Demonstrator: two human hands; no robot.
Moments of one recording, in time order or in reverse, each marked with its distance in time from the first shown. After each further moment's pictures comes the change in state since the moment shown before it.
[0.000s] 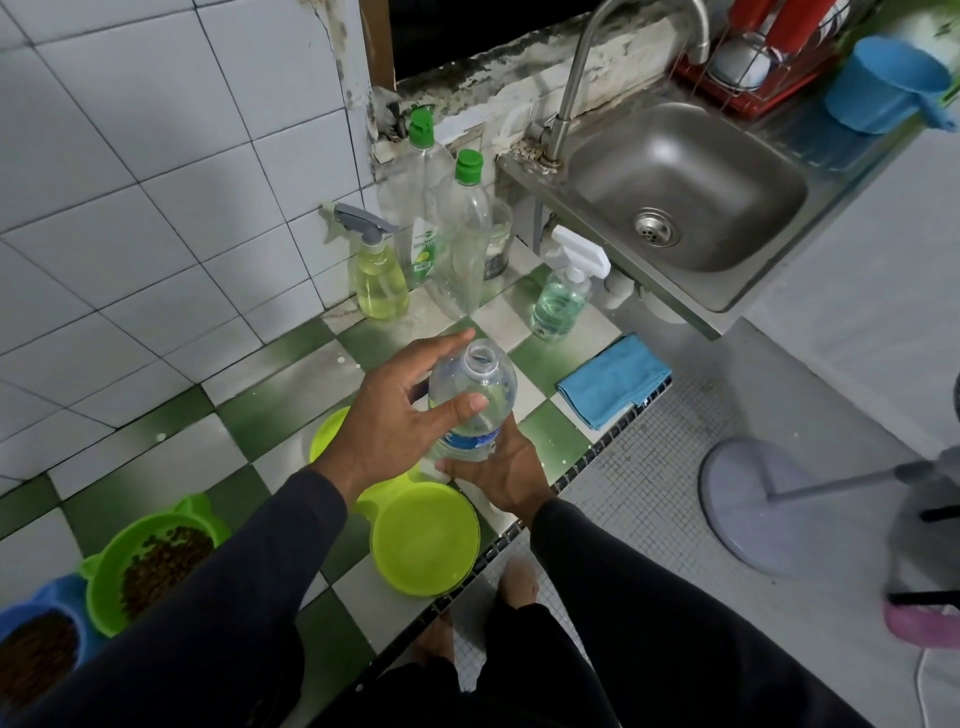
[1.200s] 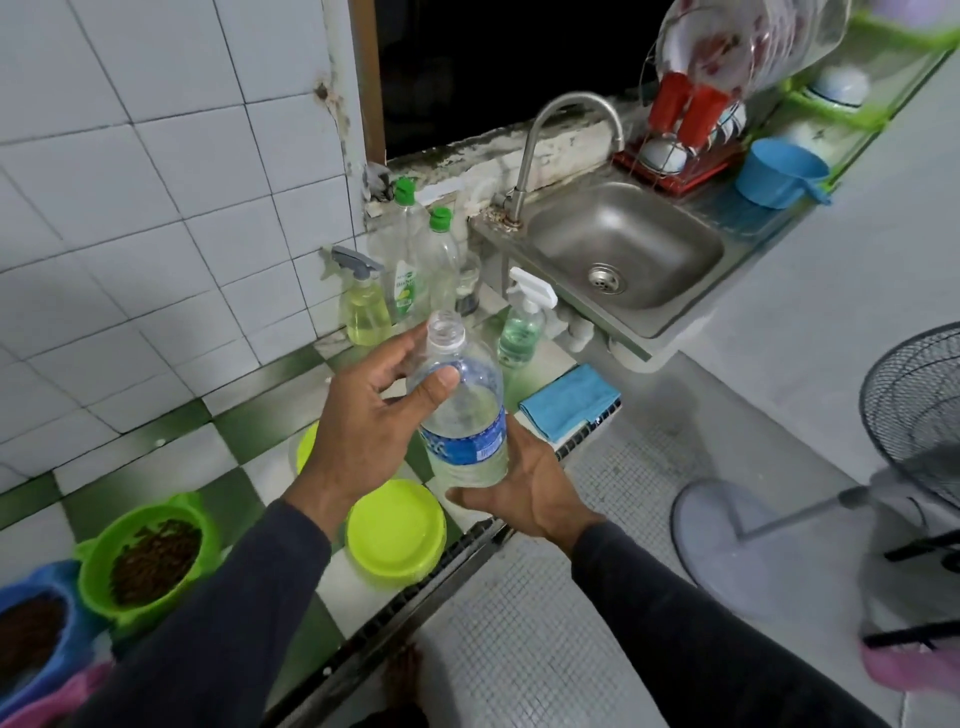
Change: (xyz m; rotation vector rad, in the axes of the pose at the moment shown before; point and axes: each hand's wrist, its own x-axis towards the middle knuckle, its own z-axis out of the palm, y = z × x) left_hand -0.061 0.101 0.031 -0.157 0.207 0.113; right_hand -0.082 -0.082 -0.071 -0.424 -0.029 -0.184
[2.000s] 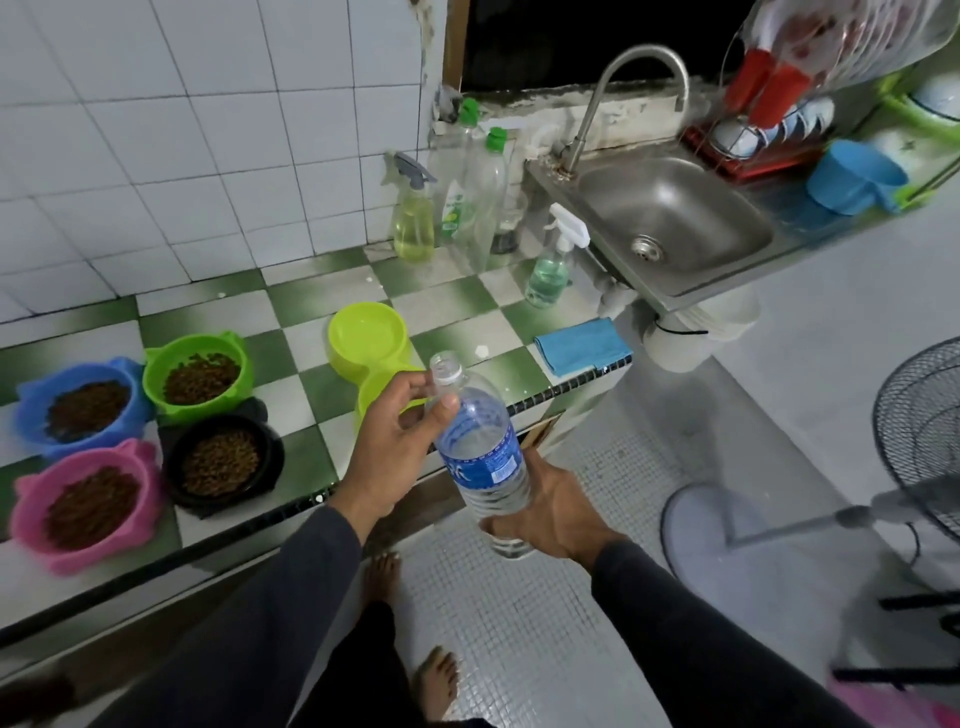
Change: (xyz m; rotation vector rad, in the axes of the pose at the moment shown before) left_hand -0.168 -0.053 0.073 -0.152 0.314 -0.306; right_hand -0.148 0.069 -0.015 -0.153 -0.342 0.031
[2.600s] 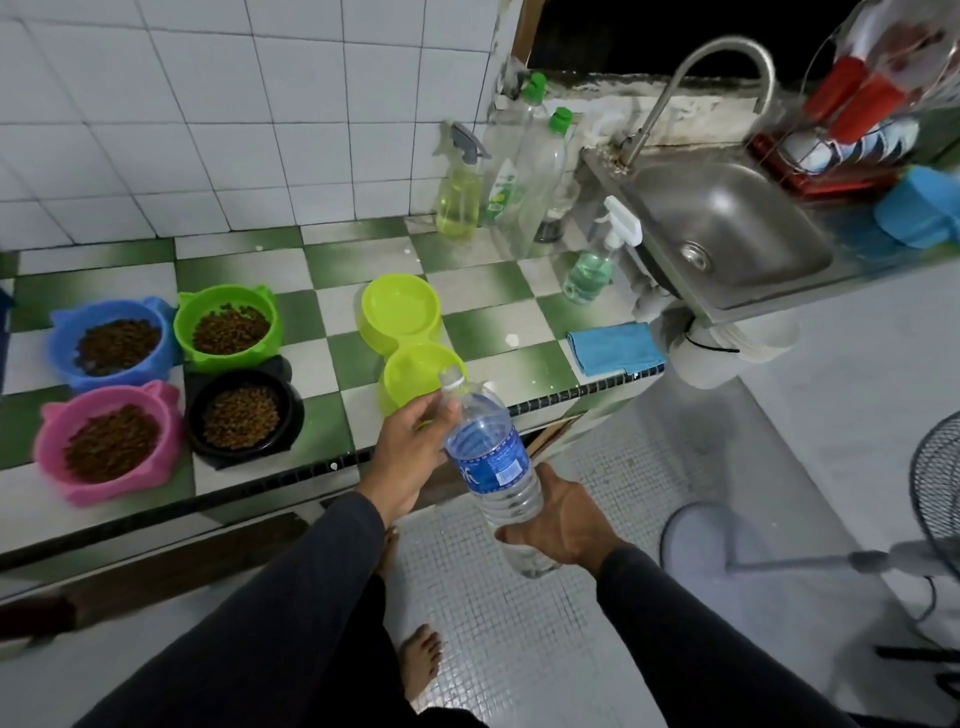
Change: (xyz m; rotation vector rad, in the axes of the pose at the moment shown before) left_hand 0.000 -0.060 -0.007 -0.263 0.116 -0.267; right_hand 0.010 0.015 0.014 -0.103 -0.178 0.148
